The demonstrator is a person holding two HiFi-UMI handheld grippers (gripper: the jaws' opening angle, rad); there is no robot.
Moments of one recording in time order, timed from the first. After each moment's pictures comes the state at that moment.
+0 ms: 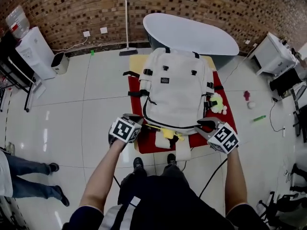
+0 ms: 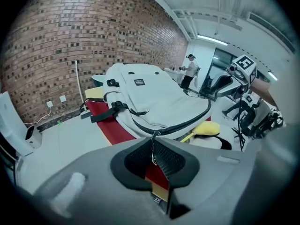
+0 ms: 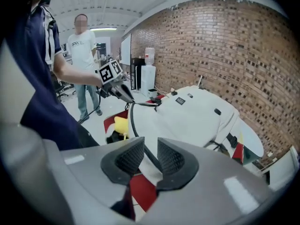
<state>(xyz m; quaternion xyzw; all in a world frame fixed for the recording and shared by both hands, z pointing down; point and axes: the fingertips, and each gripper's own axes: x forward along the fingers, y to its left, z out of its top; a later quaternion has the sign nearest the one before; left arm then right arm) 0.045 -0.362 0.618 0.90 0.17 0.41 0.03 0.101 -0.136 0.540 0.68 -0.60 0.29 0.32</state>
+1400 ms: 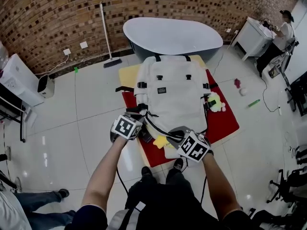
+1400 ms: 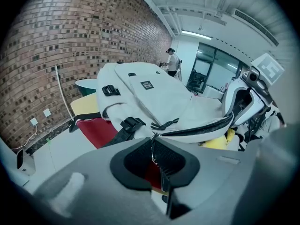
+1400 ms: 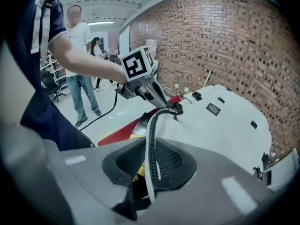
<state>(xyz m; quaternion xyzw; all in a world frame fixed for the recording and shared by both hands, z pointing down) 0.121 -0.401 0.632 0.88 0.26 0.40 -0.01 0.043 -0.275 0.589 0.66 -0.59 0.32 0.33</state>
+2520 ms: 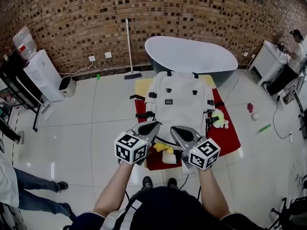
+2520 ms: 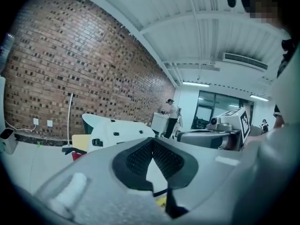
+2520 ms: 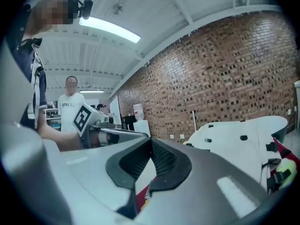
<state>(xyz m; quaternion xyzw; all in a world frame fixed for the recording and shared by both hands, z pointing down) 0.074 -0.337 0.449 0.96 0.20 0.14 0.13 0.069 -0.281 0.440 0.79 -0.60 0.14 -0.03</state>
